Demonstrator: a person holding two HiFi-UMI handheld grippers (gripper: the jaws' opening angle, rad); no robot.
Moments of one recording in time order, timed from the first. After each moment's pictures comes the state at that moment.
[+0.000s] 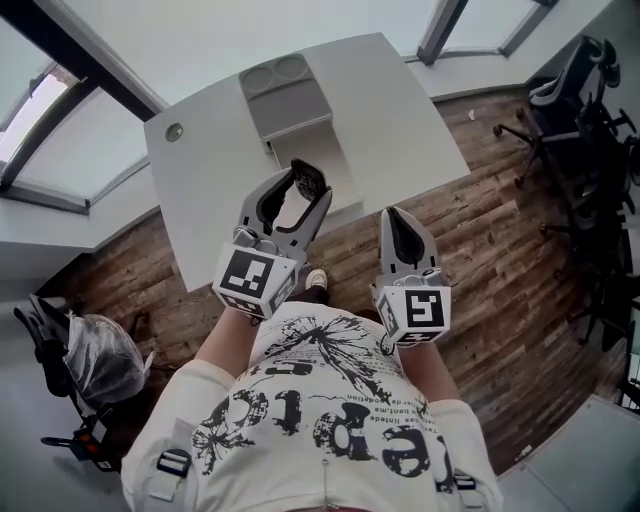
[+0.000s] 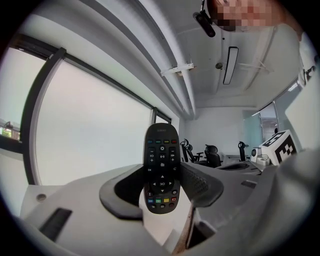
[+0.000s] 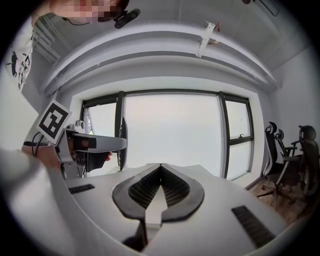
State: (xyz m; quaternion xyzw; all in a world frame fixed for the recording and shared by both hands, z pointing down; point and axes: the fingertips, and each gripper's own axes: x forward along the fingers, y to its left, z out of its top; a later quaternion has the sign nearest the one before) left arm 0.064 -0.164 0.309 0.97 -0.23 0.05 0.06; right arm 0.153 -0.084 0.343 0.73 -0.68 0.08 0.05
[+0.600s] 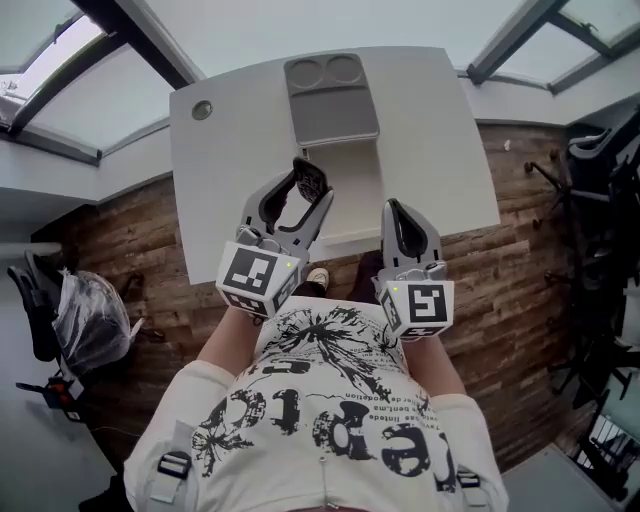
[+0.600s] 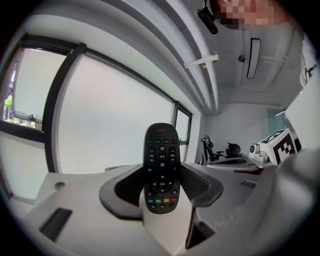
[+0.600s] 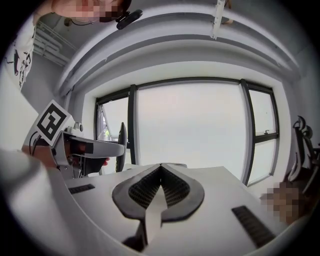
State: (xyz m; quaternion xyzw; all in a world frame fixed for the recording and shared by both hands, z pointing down) left arm 0.039 -0.250 0.351 0.93 -0.33 0.08 0.10; right arm 0.144 -0.198 0.365 0.65 -0.75 0.08 0.07
